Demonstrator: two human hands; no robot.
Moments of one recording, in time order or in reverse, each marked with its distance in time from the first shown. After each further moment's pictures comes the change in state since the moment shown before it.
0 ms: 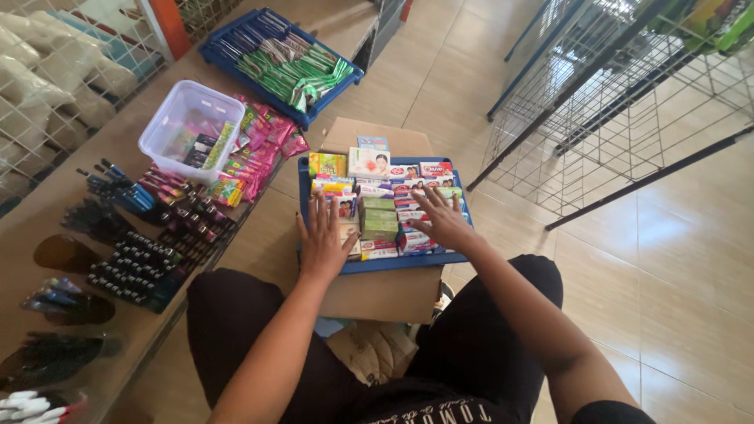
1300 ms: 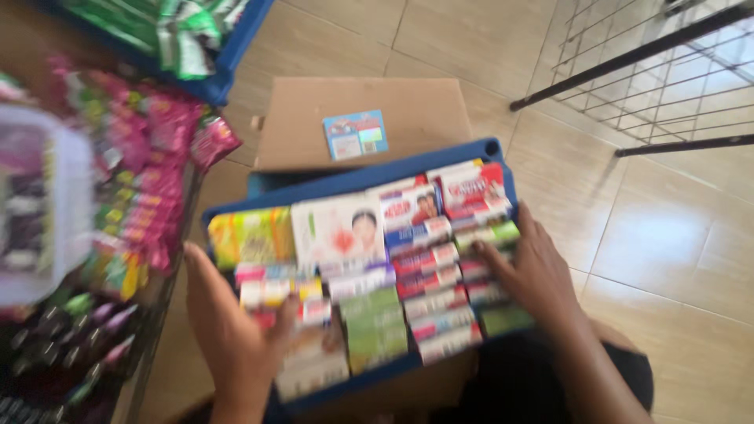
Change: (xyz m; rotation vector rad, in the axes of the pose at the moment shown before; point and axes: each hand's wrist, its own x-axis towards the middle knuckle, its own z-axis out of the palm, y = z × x) left_hand 0.099 -0.028 -0.033 -0.026 -0.024 -0.242; right_hand 0.046 0.061 -0.025 0.243 -0.156 0.734
